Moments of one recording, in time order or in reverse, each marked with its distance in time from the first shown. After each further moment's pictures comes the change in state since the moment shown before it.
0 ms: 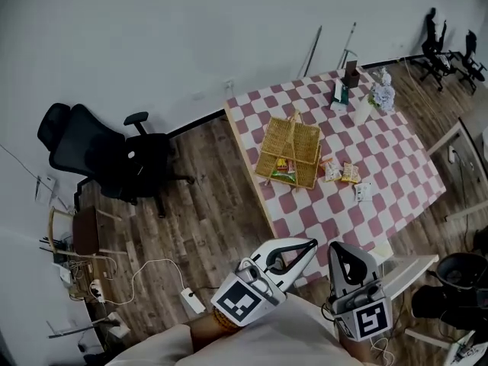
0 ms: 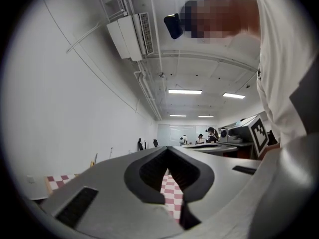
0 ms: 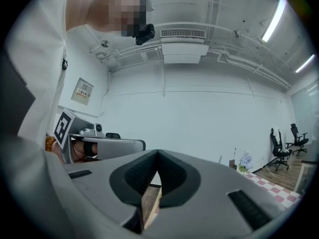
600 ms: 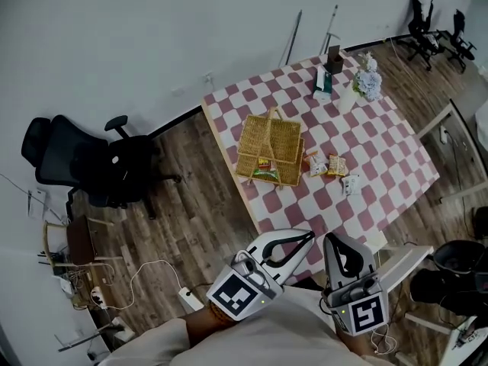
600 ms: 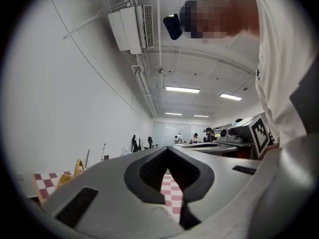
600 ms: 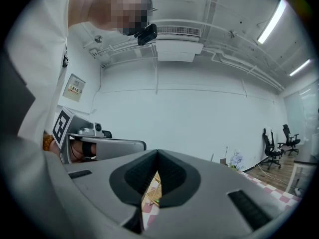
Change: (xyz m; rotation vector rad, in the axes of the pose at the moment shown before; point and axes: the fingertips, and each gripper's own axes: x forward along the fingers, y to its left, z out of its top) left arm 0.061 0.020 -0.010 -0.023 0.031 -0.070; right arm 0.017 -0.055 -0.014 -0.016 0.031 -0.053
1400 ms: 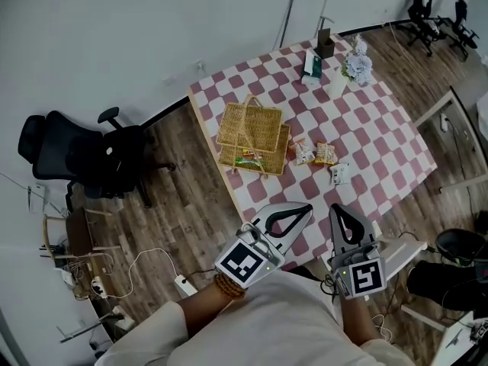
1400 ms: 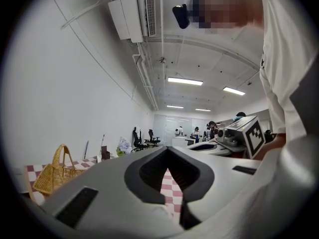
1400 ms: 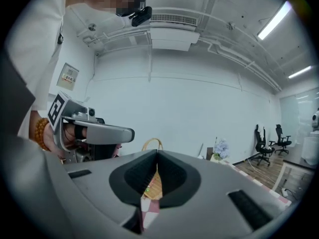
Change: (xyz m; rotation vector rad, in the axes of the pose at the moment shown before) left arm 0.086 0.012 -0.045 -0.016 0.057 0.011; right arm -0.005 -0.103 -0.078 0.022 0.135 -0.076
